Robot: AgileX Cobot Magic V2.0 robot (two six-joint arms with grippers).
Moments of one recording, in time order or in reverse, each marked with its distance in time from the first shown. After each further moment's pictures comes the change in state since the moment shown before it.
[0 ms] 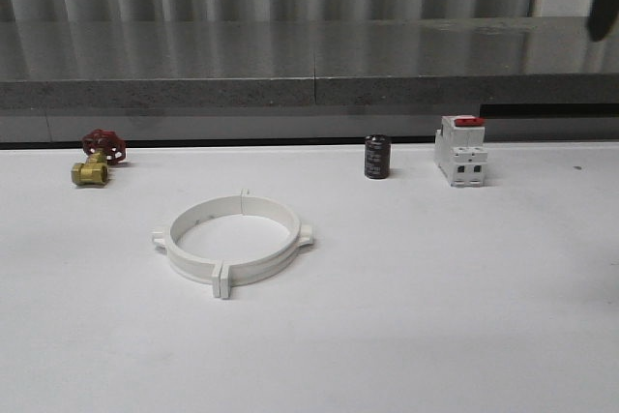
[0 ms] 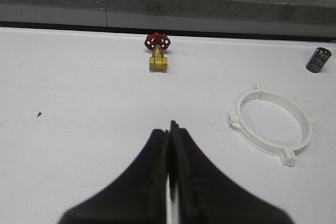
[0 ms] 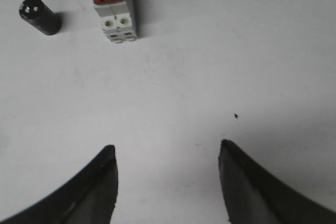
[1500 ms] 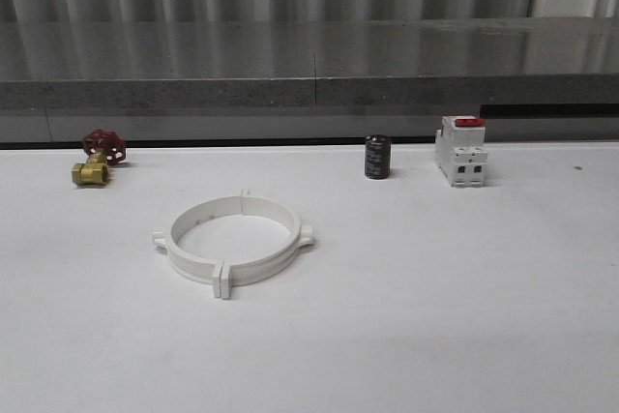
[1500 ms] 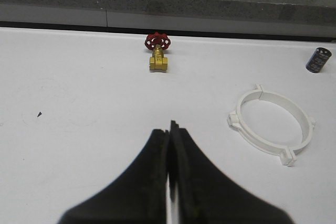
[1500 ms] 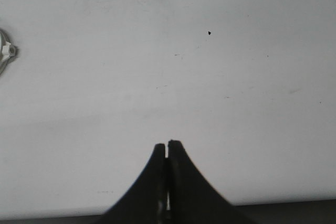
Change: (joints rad) left arm 0.000 0.000 0.000 0.000 0.000 0.000; right arm -0.067 -0.748 0.437 0.137 0.130 -0.178
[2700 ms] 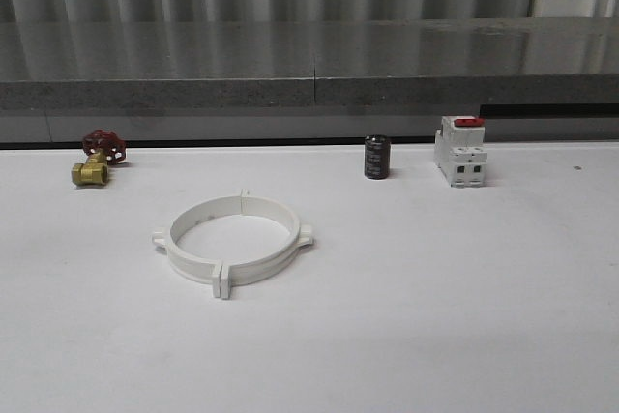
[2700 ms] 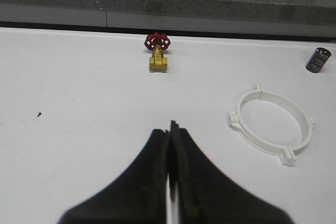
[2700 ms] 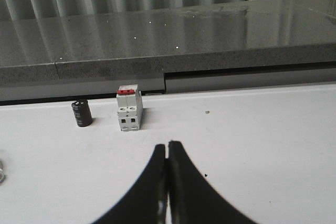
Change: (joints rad) left arm 0.000 0.000 0.000 0.000 0.000 0.000; right arm -0.103 -0.547 0.667 0.020 -0.866 -0.160
